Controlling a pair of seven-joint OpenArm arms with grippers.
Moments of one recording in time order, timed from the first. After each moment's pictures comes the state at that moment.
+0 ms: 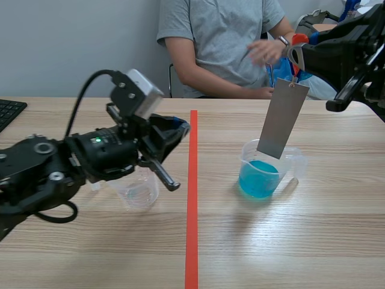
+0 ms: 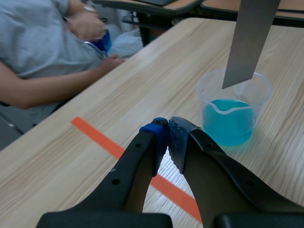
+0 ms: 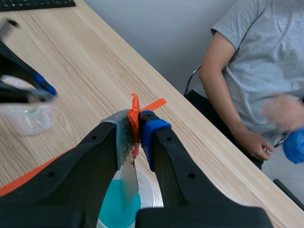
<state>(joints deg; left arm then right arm) -7.0 -31.6 38.0 87.1 -14.1 -13.4 -12.2 -4.7 41.7 2.3 108.6 30.5 37.2 -12.8</state>
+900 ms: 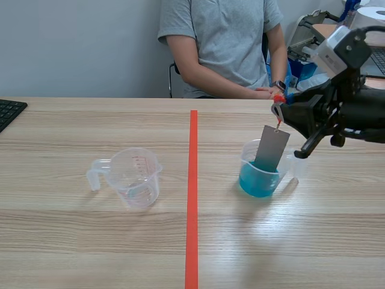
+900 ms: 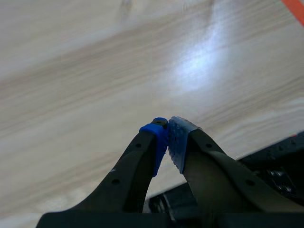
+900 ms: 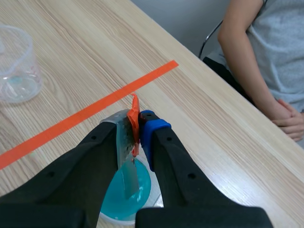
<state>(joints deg) 65.5 -30.9 -9.3 105.7 -14.0 -10.5 -12.9 1.4 35.1 -7.9 88.4 15.5 38.9 -1.4</state>
